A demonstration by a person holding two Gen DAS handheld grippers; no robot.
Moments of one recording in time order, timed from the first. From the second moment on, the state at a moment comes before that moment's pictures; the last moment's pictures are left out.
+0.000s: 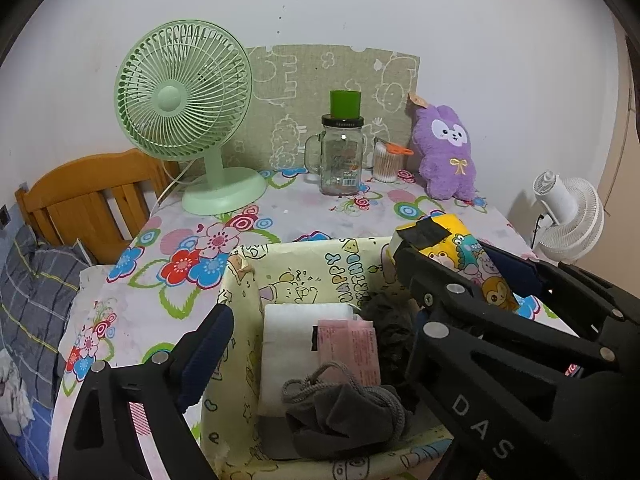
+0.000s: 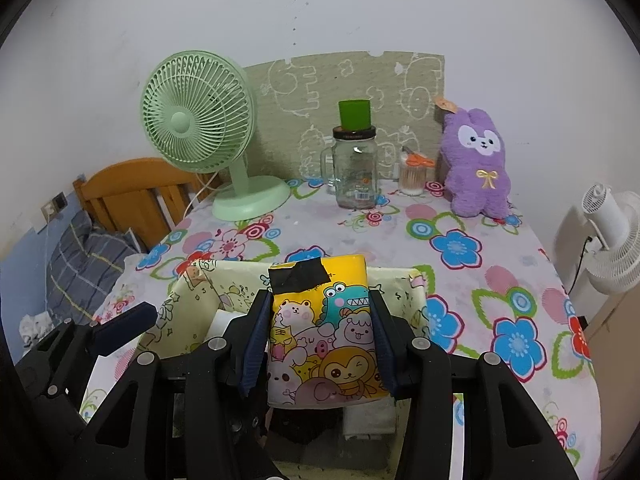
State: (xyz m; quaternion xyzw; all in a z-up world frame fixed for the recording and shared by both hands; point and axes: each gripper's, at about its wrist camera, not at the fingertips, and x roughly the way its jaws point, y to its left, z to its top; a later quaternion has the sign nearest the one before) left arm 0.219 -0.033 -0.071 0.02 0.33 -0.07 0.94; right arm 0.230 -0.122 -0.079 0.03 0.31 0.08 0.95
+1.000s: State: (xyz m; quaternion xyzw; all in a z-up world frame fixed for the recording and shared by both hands) left arm 0.198 -0.041 -0.071 0.02 0.34 -0.08 0.94; right arm 0.208 -0.133 -0.080 0.03 0.33 0.07 0.94
